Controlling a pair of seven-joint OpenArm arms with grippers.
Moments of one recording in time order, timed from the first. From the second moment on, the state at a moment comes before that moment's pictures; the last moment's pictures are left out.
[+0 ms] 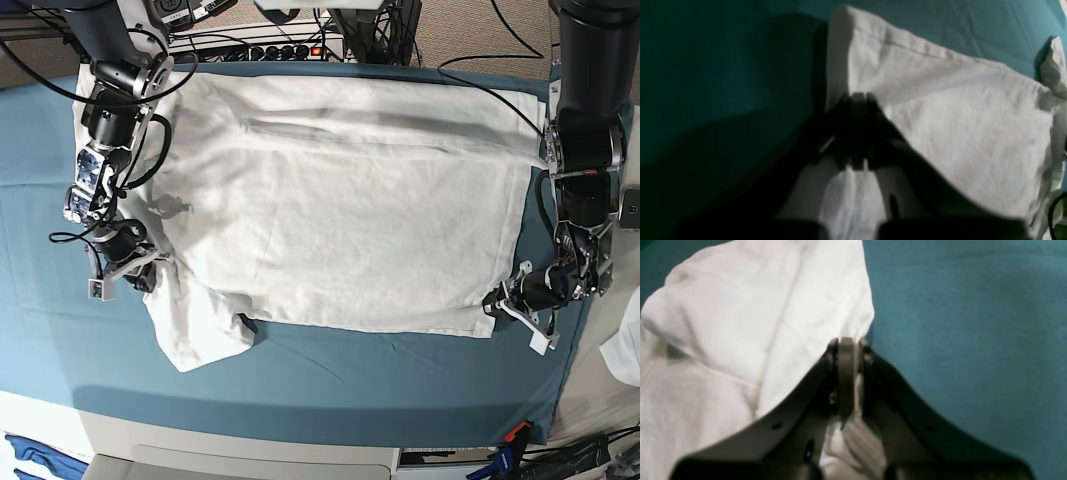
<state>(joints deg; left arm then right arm) -40.5 -20.1 -3.0 23.4 -40.6 -31.7 41.5 22.0 17.2 27.0 46.4 4.2 34.2 -15.5</state>
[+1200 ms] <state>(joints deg) -28.3 -30.6 -2.9 39.7 -76.8 -43.0 70.9 -0.7 23.6 26.8 82.5 29.7 39.8 -36.5</state>
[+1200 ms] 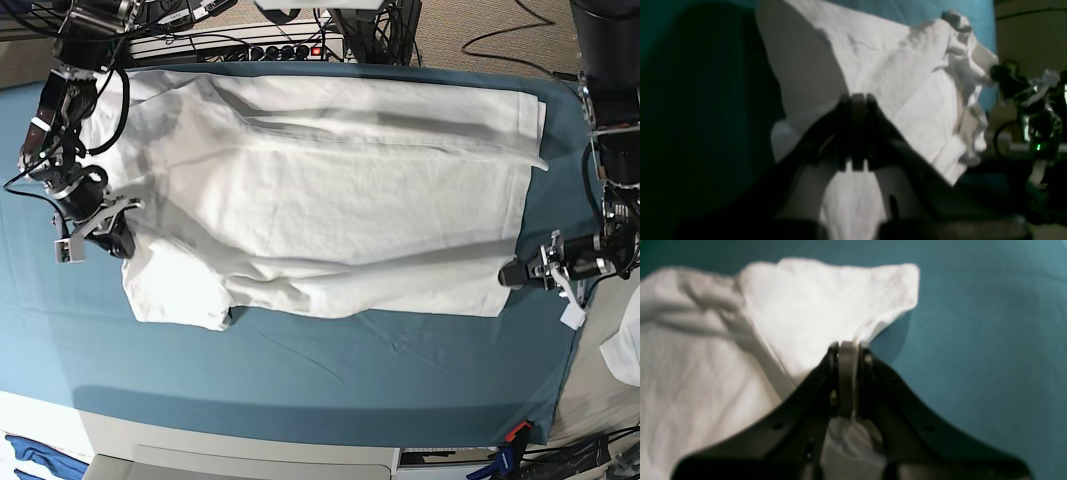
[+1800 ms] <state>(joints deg) -21.5 -35.2 -2.8 44.4 -82.7 -43.1 80.8 -3.9 31.5 26.7 83.4 38.6 40.0 -45.9</state>
